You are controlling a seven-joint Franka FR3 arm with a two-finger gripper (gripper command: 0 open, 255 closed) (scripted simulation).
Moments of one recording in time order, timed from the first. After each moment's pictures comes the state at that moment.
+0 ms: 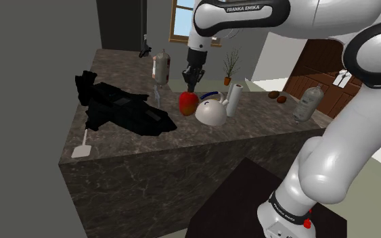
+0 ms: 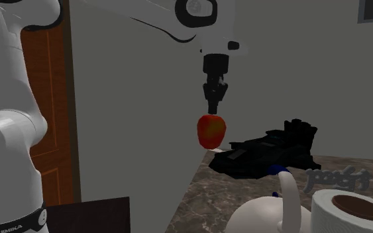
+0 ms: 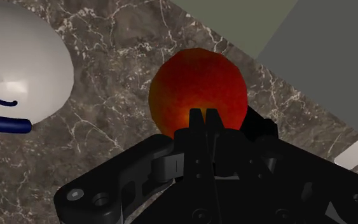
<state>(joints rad) 0.13 -0.08 -0.12 -1.87 0.05 1.76 -0.04</state>
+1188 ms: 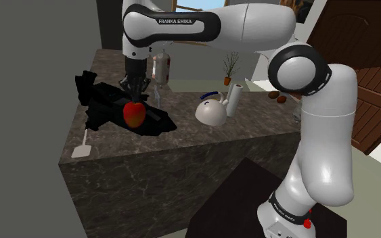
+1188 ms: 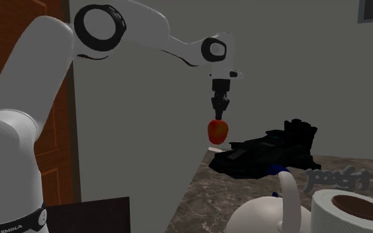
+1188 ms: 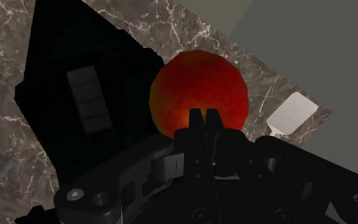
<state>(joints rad) 0.30 0.41 0.02 -1.33 0.06 1.73 0.27</state>
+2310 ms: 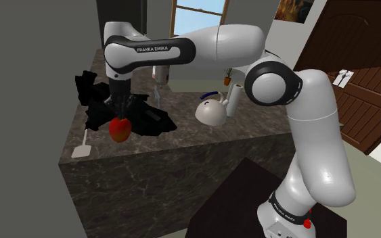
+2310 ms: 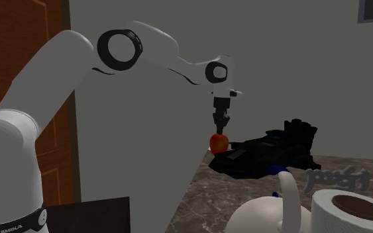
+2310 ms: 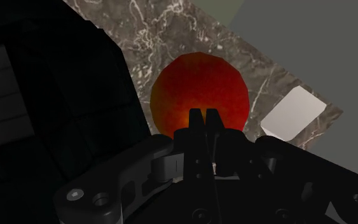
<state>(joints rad) 0.34 0.60 0.03 -1.23 0.06 1.83 0.32</state>
